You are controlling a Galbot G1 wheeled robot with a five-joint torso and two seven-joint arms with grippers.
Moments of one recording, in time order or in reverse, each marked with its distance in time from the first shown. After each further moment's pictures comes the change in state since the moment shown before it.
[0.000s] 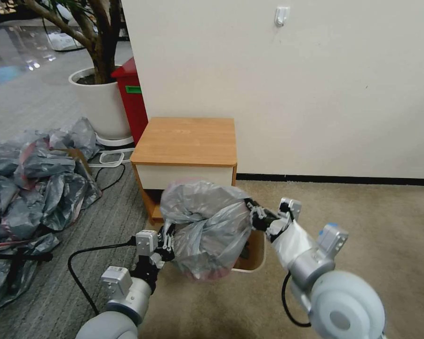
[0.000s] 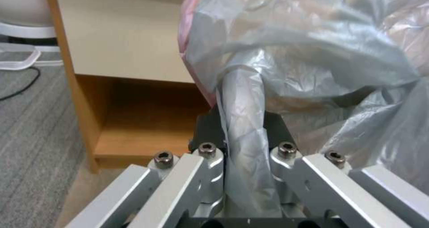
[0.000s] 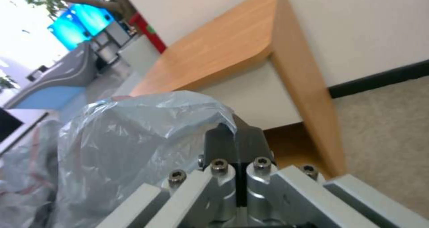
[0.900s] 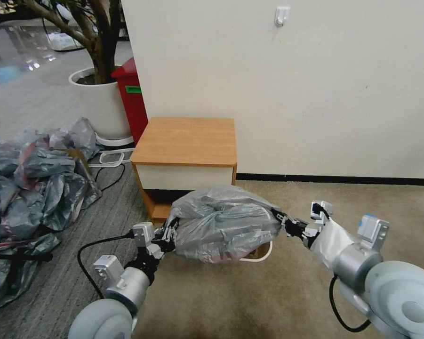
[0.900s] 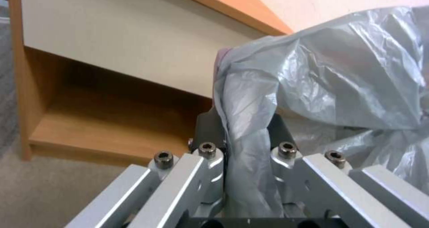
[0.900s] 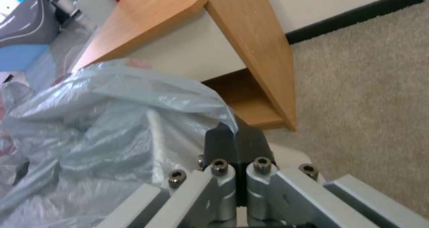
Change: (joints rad) left arm -0.088 -0.002 -0.065 0.032 -0.337 0.037 0.036; right arm -0.108 -0.203 0.252 0.075 0.428 -0.170 0.138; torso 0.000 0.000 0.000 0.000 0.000
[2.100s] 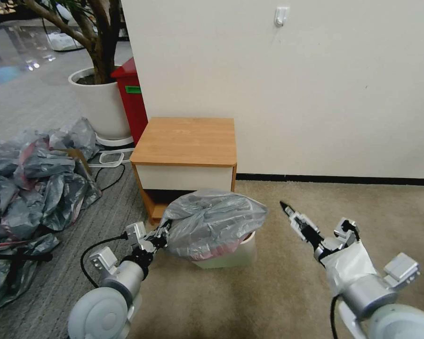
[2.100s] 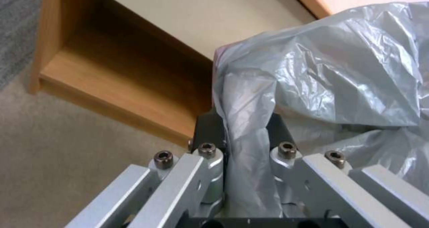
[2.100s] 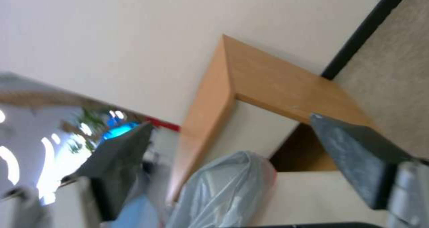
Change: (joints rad) left arm -0.035 -0.001 -0.043 0.058 -0.273 0.047 -0.128; right arm -0.219 0.395 -0.067 0.039 -0.046 0.472 -0.163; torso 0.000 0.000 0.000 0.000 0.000
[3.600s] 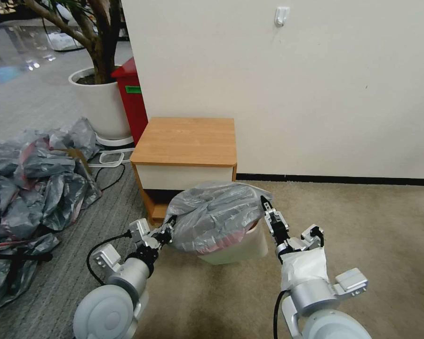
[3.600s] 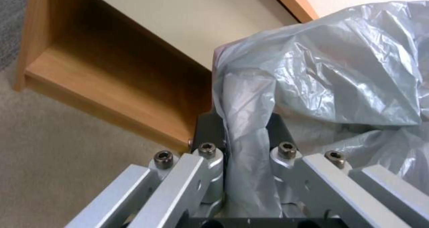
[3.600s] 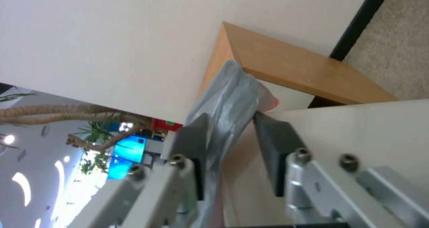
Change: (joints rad) left arm -0.027 -0.026 0.035 -0.019 -0.013 -0.001 -0.057; right arm -0.005 0.162 -0.237 -0.058 -0.233 0.082 -0.013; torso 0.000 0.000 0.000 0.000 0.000
